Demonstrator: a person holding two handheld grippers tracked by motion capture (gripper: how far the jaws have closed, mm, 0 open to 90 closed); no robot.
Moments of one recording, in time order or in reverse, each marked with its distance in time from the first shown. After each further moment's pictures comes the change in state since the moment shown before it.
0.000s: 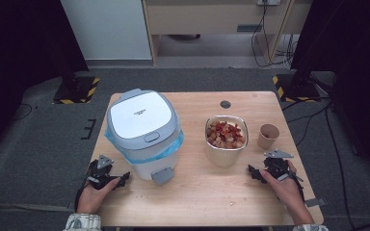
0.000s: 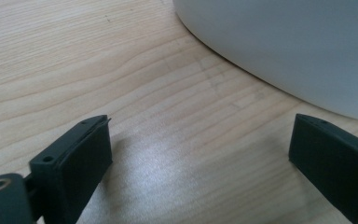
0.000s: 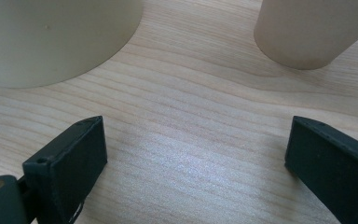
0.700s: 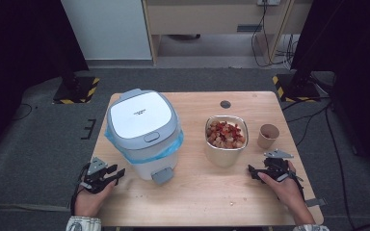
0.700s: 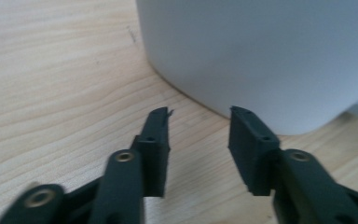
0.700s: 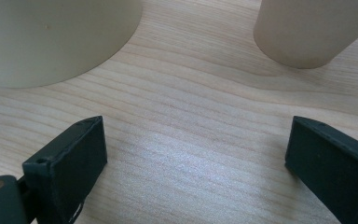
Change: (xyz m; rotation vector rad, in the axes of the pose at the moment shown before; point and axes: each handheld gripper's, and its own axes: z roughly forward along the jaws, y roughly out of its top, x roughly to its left) left arm -0.016 0.006 -0.044 -0.133 -0.074 -0.015; right arm 0.001 0.000 0.000 0.001 -0.004 0.008
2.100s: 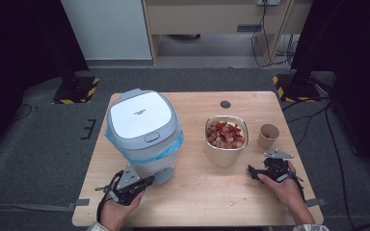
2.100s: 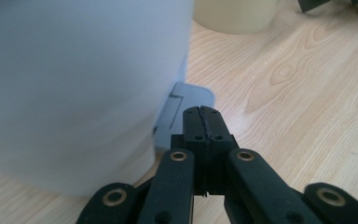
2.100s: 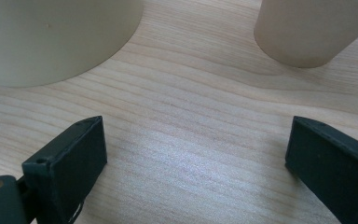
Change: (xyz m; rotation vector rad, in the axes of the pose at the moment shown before) left arm -0.103 0.024 0.016 -0.033 -0.213 0.207; right arm 0.000 -0.001 0.000 -0.001 -0.001 -0.007
